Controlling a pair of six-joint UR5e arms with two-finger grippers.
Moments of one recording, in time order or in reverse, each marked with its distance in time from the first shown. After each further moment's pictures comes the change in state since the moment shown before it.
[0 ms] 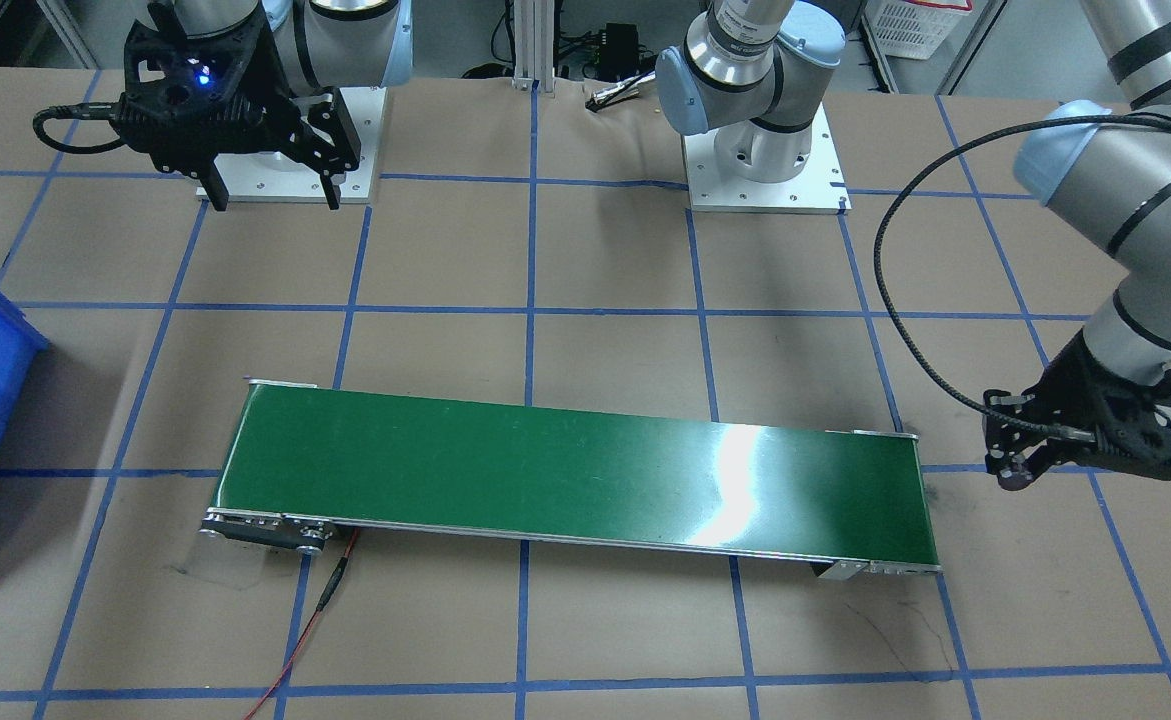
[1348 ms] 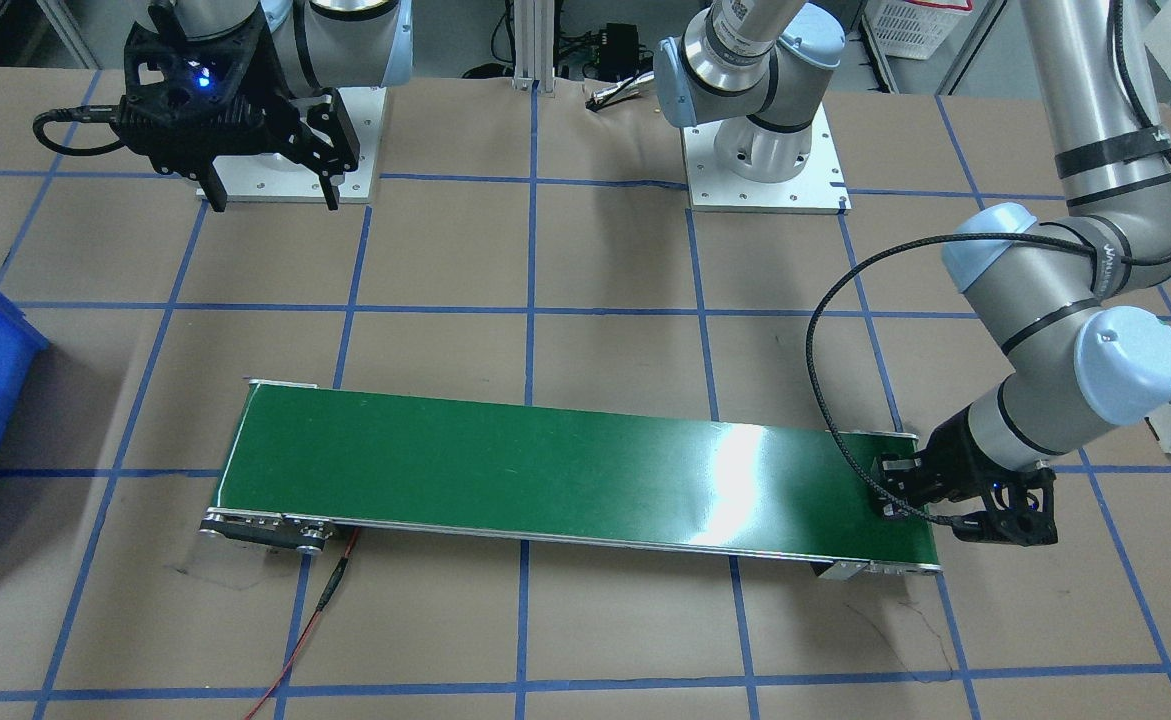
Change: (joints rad) left arm -0.095 -0.126 0.000 -0.076 -0.045 -0.349; right arm -0.001 0.003 -0.001 0.003 -0.004 -0.012
